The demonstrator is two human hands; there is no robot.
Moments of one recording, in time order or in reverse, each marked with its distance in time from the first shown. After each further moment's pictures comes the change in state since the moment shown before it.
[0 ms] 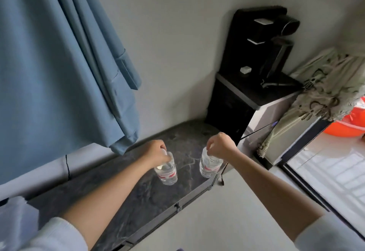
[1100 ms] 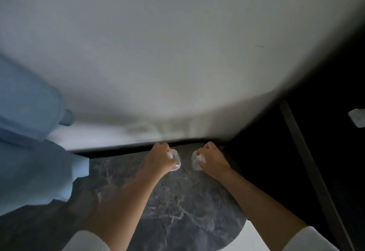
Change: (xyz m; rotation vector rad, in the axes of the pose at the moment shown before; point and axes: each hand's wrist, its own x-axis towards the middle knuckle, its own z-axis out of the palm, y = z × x) left_hand 0.375 0.025 0.087 -0.142 0.011 -0.526; right_hand 0.418 0.046 0.058 -0.156 -0.508 -0.344
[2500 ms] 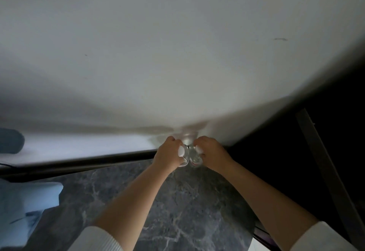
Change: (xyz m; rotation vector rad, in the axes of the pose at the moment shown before) left_hand 0.083 0.034 0.030 0.112 -0.063 0.231; right_hand 0.085 0.032 -0.017 0.005 0.037 -0.190
